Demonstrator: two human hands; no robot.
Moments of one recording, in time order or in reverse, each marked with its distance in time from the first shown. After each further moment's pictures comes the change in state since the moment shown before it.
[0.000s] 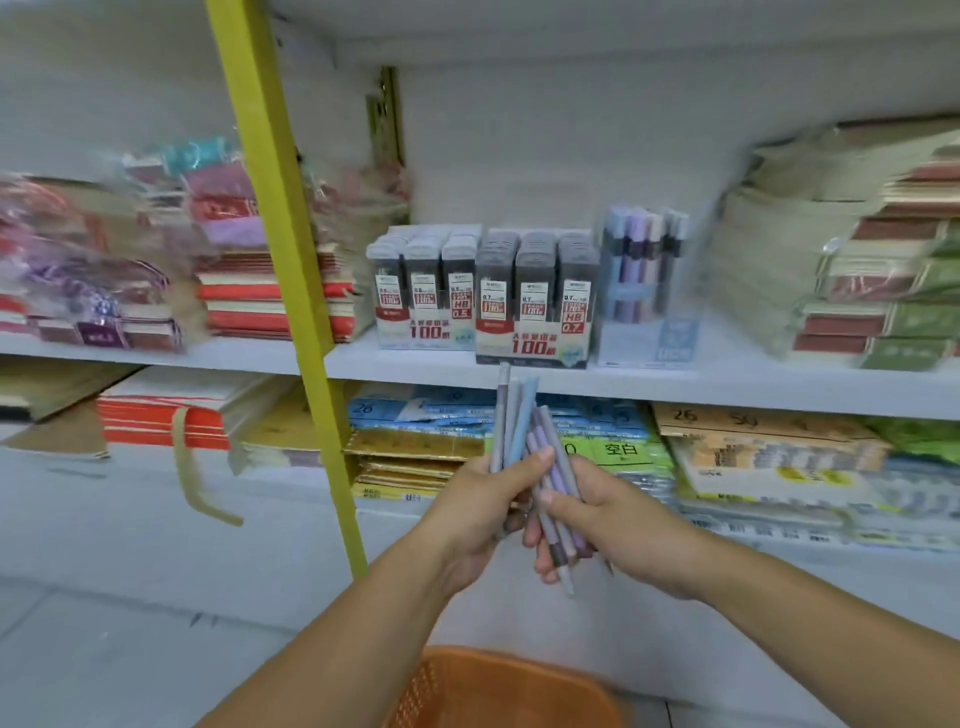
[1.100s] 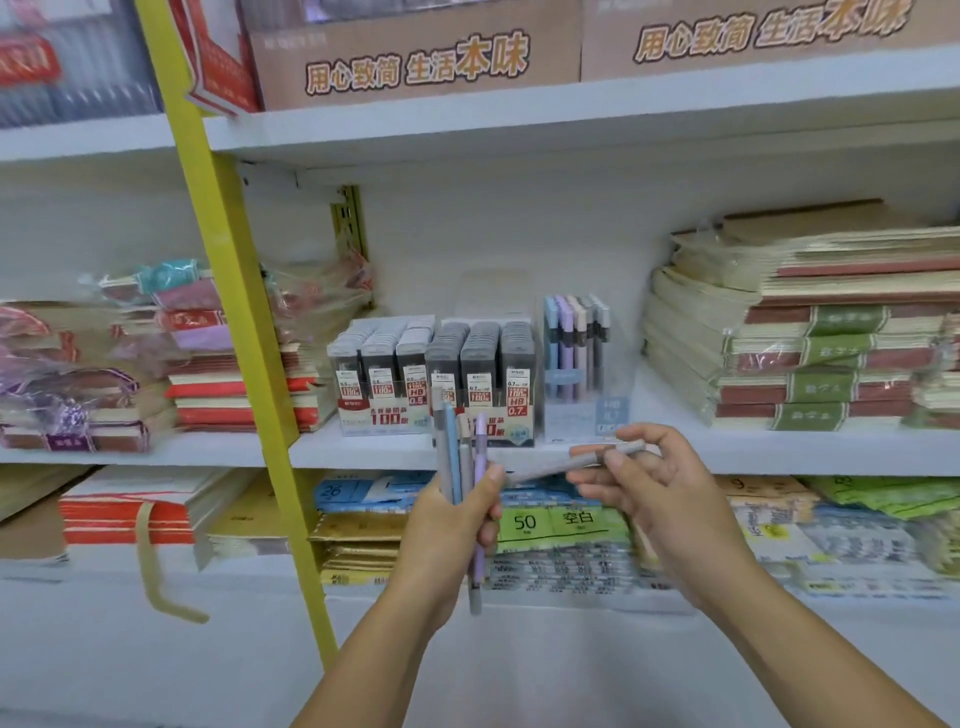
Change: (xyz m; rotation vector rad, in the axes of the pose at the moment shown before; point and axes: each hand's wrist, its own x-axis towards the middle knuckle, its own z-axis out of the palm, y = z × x) left_hand 0.003 0.044 0.025 0.147 0.174 0.187; right_hand -0.024 -0.032 -0.063 0.442 0.592 -0.352
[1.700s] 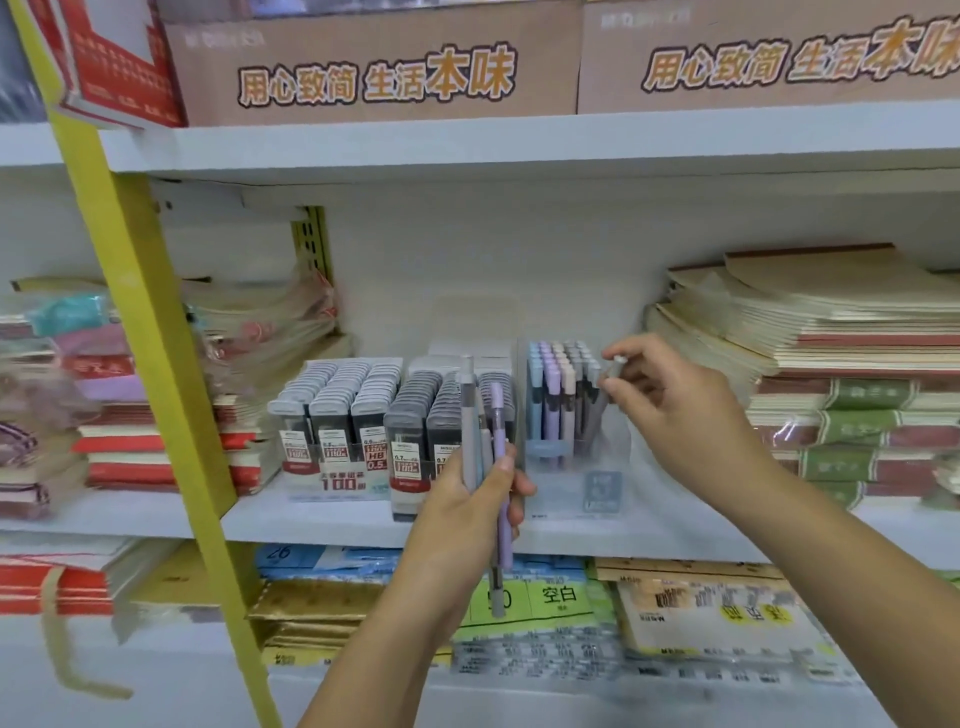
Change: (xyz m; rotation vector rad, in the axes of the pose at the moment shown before) left_hand 0.054 0.056 0.045 -0.019 -0.116 0.070; right_hand 0.122 -0.079 -0.016 -1.052 -0.025 -0.495
